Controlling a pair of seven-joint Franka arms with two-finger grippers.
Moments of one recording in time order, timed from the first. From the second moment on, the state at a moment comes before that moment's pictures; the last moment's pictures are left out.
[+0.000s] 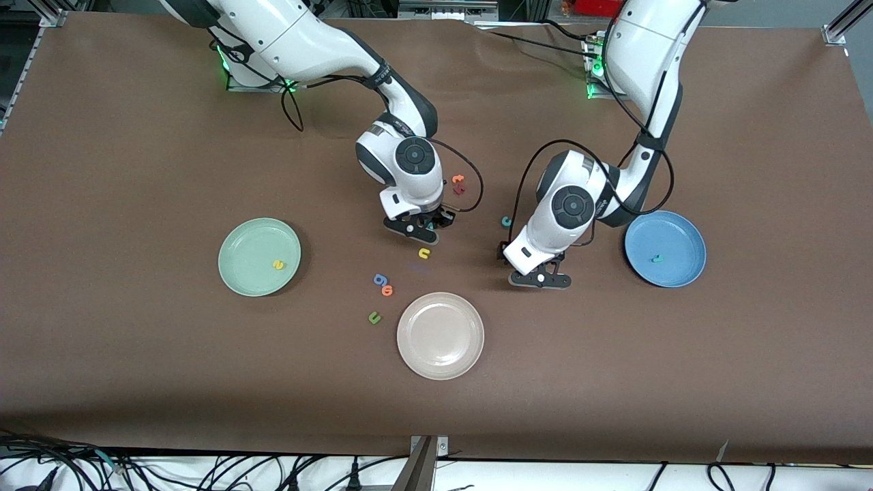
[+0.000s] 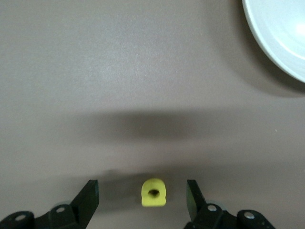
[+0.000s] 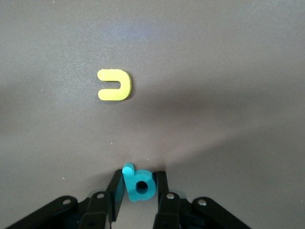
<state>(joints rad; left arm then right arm) -0.50 0.65 0.03 -1.78 -0.15 2.44 -0.33 0.60 0.78 0.24 -1.61 -0.19 2.38 1.27</state>
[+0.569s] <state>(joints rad) -0.51 0.68 0.02 -1.78 -0.15 2.47 -0.33 0.58 0.69 0.18 -1.57 -0.20 2.16 1.15</state>
